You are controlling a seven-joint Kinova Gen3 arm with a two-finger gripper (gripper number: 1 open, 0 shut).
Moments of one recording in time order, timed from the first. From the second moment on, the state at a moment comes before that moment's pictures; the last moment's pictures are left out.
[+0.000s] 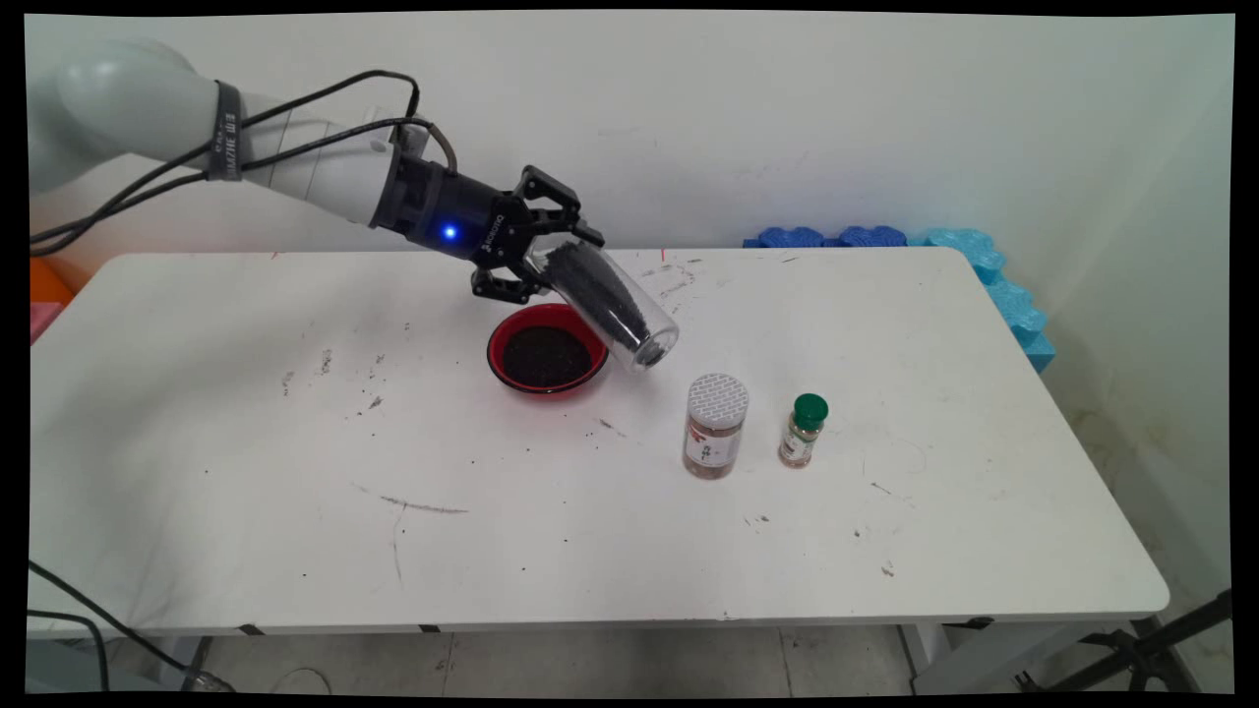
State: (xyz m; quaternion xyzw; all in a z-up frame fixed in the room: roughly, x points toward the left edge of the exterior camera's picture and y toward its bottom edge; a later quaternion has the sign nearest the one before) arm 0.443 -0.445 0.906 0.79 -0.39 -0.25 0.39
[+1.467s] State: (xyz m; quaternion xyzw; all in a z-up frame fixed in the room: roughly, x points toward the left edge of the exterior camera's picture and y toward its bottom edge) arm 0.435 -0.427 0.961 0.48 -0.74 -0.03 0.48
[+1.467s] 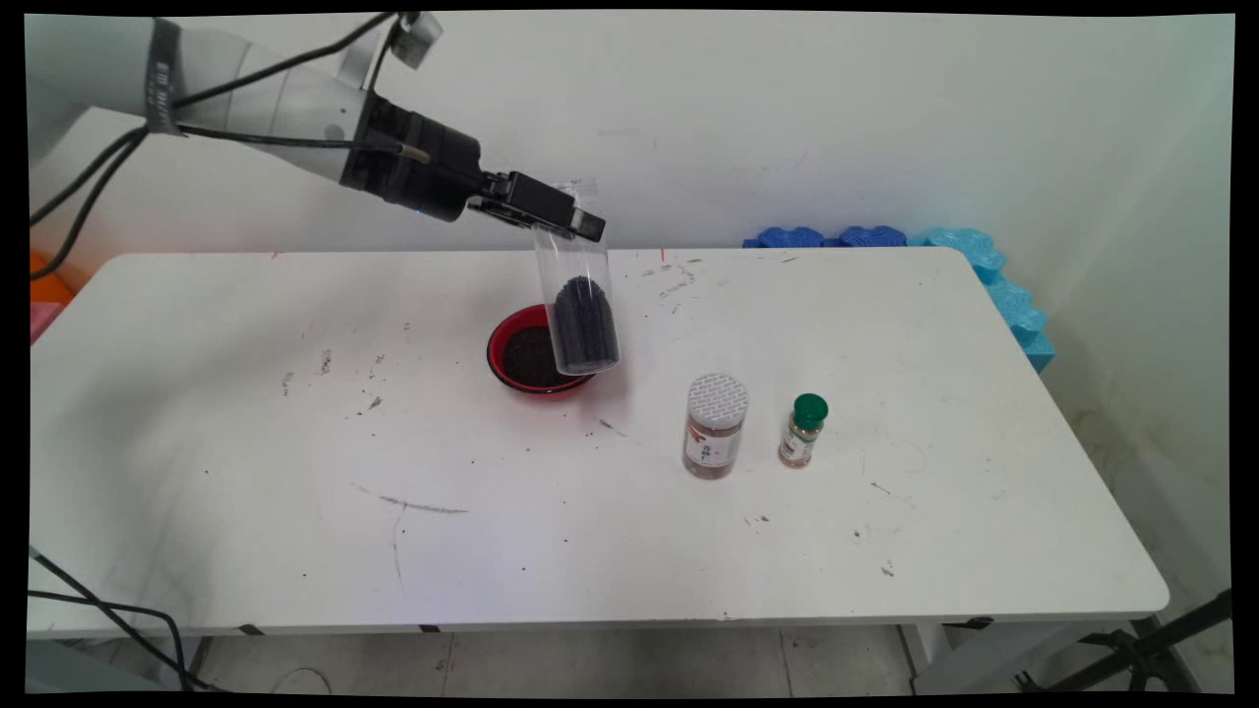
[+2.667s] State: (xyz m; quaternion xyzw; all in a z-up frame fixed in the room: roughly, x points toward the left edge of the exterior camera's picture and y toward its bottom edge) arm 0.417 -0.363 1.005 0.20 -0.84 0.09 0.49
